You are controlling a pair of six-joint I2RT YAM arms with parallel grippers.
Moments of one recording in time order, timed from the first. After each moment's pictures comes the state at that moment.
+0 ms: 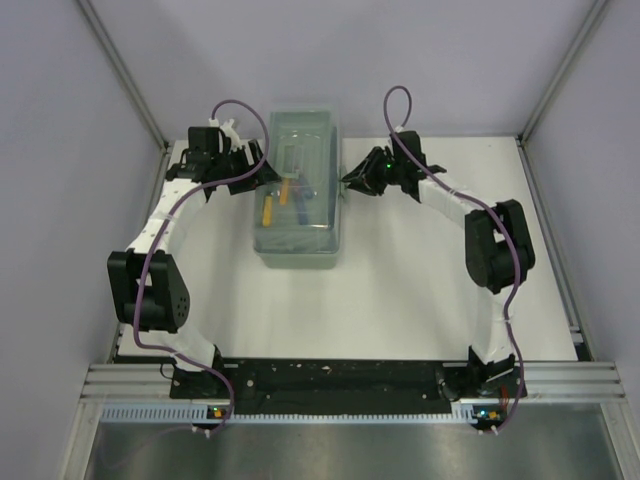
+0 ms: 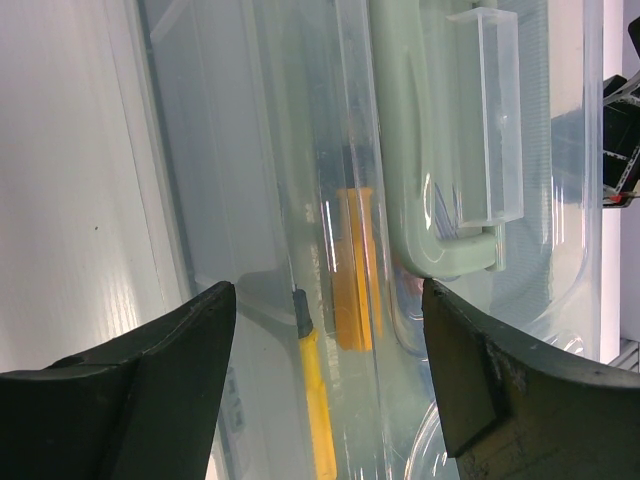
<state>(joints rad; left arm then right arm) -0.08 1.67 1.46 -0.49 0.48 -0.36 0.37 2.02 1.52 -0.08 -0.45 1.02</state>
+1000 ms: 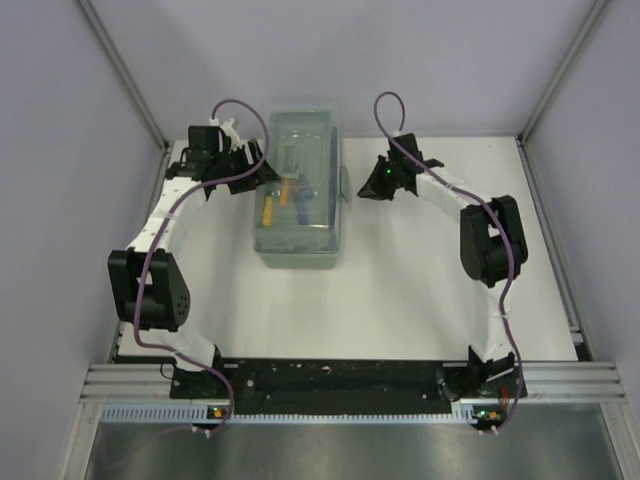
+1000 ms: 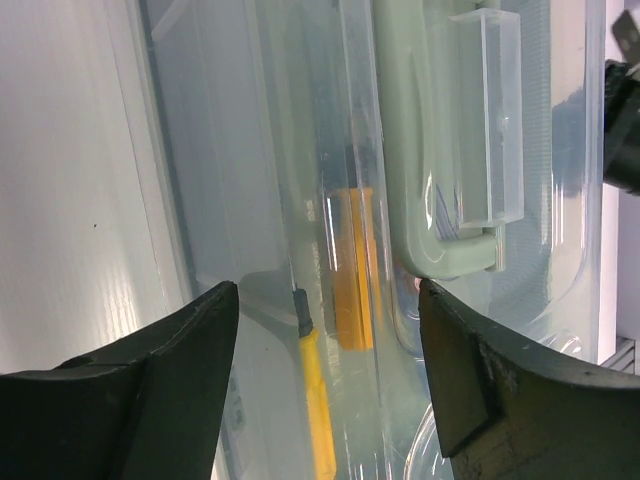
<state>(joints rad) -0.08 1.68 1.47 -0.51 0.48 -0.36 0.35 2.06 1.62 -0.35 -0.30 0.79</state>
